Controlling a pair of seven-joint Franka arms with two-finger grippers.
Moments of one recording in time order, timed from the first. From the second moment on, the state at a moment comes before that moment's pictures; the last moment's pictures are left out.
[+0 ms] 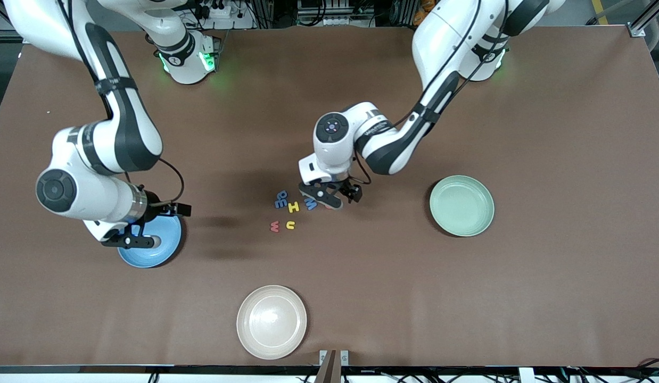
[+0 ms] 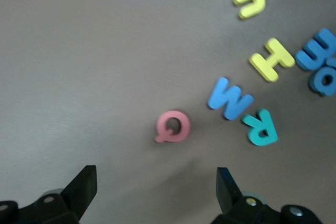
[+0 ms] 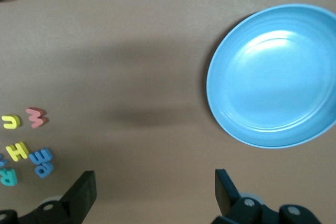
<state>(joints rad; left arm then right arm) -0.62 0.79 -0.27 -1.46 0.32 2.24 -0.47 0.08 0.45 0.07 -1.66 0.11 1.94 0.20</state>
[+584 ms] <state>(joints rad) -0.62 0.86 -0.24 -1.45 0.32 2.32 -0.47 0.04 0.58 0.06 -1.54 0.11 1.95 0.23</state>
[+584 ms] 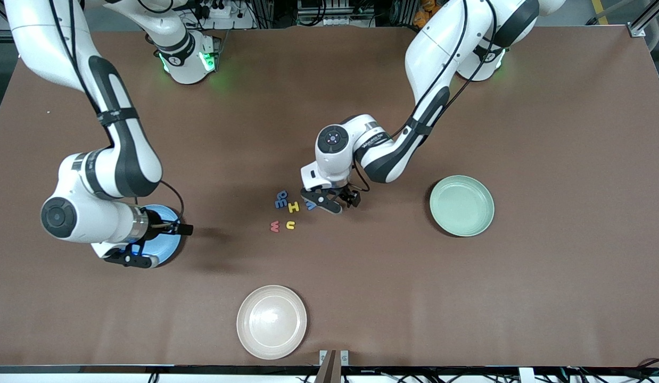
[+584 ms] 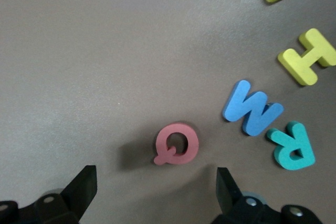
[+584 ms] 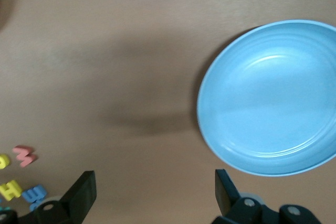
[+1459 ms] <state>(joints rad) -0.63 0.90 -0.23 -1.44 0.32 2.41 -0.47 0.04 0.63 0.07 -1.46 0.11 1.98 0.25</state>
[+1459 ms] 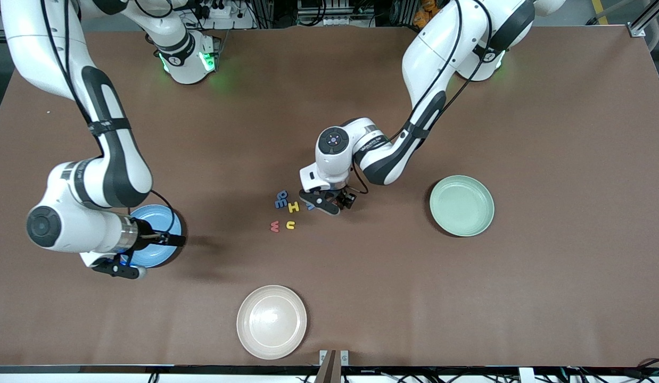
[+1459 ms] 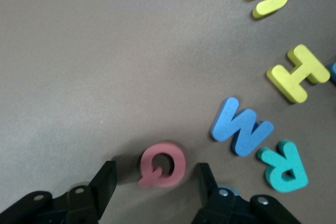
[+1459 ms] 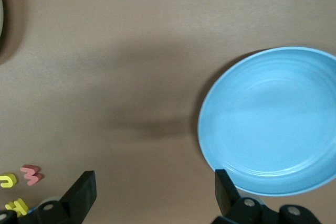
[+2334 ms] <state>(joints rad) -0.63 0.91 -0.23 -1.41 0.32 2.40 -0.47 0.25 0.74 0.07 -1.54 0.12 2.25 0.39</state>
